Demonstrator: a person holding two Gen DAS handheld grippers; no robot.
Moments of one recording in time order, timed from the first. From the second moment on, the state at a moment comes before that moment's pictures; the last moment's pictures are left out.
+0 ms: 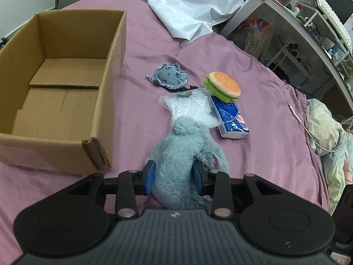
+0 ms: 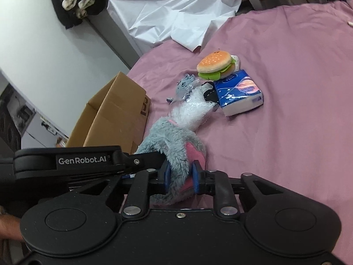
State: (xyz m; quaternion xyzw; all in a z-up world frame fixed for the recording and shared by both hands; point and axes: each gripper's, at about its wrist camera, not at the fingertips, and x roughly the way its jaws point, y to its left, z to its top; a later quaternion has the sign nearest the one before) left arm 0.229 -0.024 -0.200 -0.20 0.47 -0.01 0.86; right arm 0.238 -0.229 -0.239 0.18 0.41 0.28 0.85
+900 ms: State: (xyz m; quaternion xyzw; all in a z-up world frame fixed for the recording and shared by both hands) left arm 0.219 -0.015 -0.167 -0.23 0.43 -0.02 0.87; right arm 0.234 -0.224 -0.204 0.14 0.37 0.28 0.88
